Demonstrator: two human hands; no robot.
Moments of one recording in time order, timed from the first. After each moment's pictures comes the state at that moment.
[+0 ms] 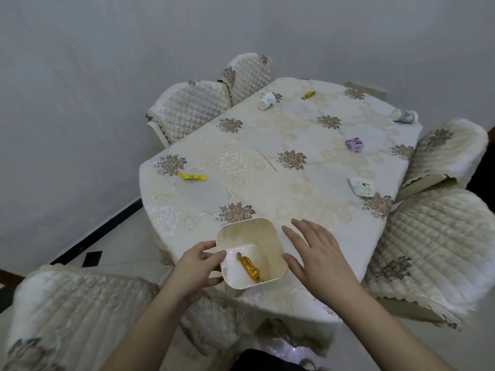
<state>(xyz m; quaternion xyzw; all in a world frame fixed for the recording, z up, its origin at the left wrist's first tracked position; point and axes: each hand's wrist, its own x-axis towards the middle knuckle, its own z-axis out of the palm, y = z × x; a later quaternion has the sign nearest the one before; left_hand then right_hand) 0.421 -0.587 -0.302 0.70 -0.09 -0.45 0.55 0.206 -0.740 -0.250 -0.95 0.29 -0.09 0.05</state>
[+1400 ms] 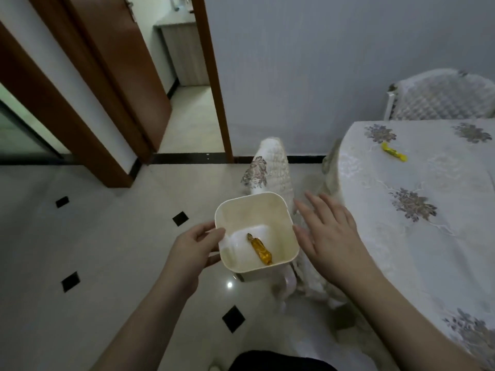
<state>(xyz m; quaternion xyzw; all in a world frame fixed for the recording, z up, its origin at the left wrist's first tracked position) 0.206 -0.250 -0.228 0.69 0.21 -0.06 0.68 0.220 -0.507 -0.217 -0.98 -0.12 -0.08 0.12</state>
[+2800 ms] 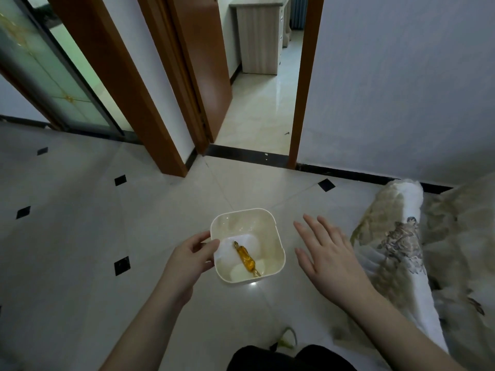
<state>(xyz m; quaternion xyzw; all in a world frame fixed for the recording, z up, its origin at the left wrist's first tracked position) 0.324 0.063 -0.262 0.68 0.33 -0.01 0.65 0.392 -0.205 -0.264 -0.96 -0.24 0.05 0.12</state>
